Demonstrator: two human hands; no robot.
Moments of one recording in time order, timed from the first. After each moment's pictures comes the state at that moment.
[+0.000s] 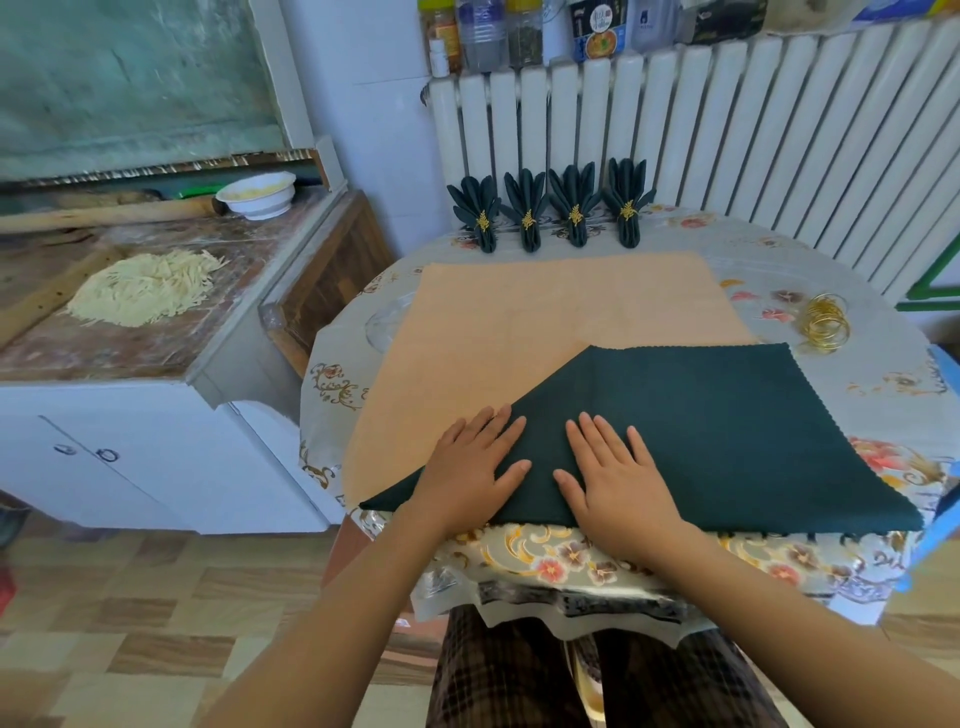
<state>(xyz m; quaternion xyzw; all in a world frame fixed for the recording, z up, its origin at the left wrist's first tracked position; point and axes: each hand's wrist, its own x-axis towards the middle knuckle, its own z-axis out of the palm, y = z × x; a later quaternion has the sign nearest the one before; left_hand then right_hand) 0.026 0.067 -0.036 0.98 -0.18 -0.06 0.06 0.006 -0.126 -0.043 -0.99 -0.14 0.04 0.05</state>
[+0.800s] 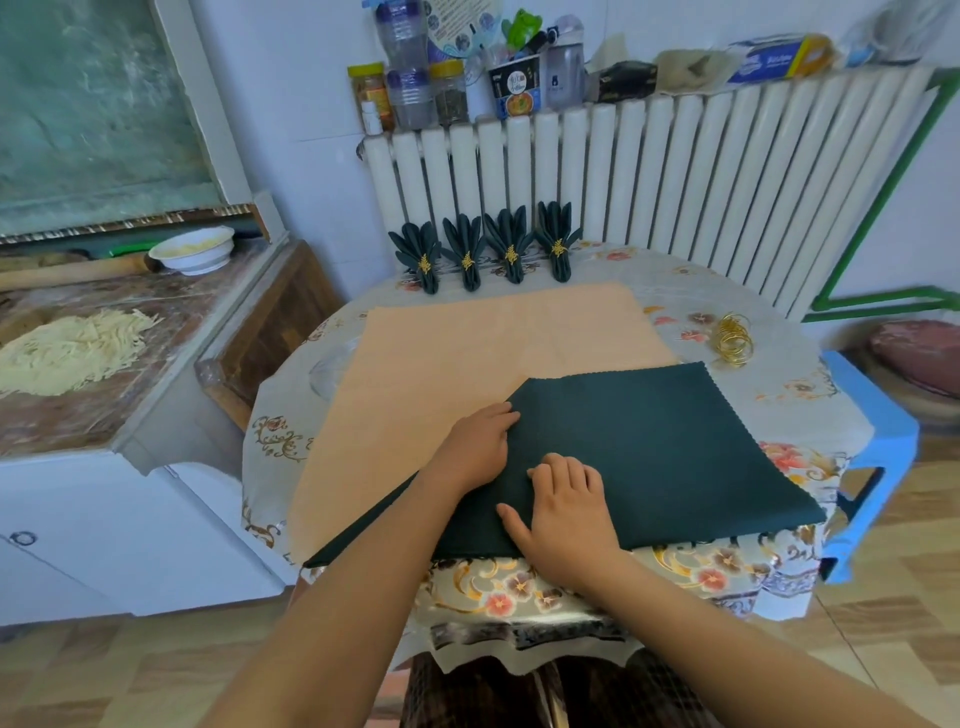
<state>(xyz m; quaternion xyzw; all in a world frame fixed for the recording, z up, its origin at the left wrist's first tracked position) 0.094 0.005 -0.018 0.96 -0.20 -0.06 0.18 -0.004 -0.119 -0.048 -0.99 -0.05 -0.11 0.08</state>
